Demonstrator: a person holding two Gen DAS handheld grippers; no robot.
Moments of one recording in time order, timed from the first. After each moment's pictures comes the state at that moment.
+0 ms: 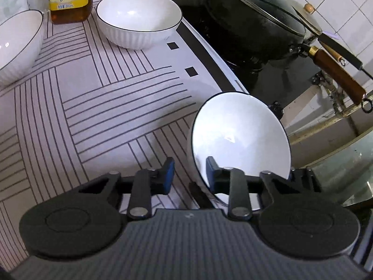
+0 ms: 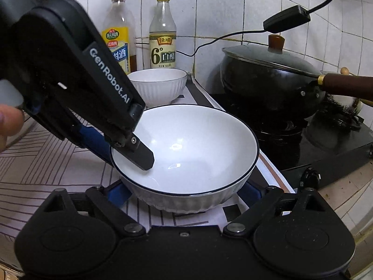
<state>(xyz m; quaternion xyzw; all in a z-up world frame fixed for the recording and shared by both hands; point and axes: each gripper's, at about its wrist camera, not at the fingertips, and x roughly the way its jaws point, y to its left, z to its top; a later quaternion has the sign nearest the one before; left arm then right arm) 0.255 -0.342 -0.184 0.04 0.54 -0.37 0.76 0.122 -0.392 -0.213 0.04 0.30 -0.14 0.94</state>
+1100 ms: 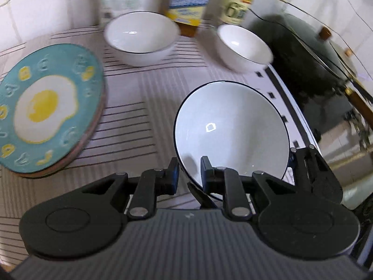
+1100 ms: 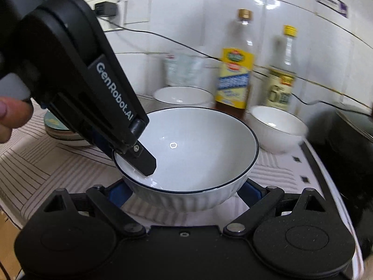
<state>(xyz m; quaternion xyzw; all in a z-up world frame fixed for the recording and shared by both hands) 0.264 -0.197 -0.152 0.00 0.51 -0.25 0.82 0.175 -0.292 -0.188 -0.05 0.28 0.06 0.96</state>
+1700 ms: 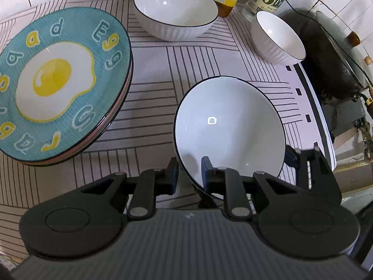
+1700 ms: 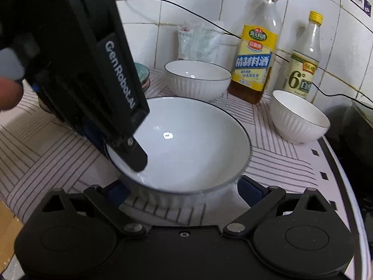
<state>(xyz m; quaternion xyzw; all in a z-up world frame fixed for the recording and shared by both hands) 0.294 -0.183 -0.182 -0.03 0.57 -0.22 0.79 0.191 -0.270 -0.207 -0.09 0.33 0.06 0.94</state>
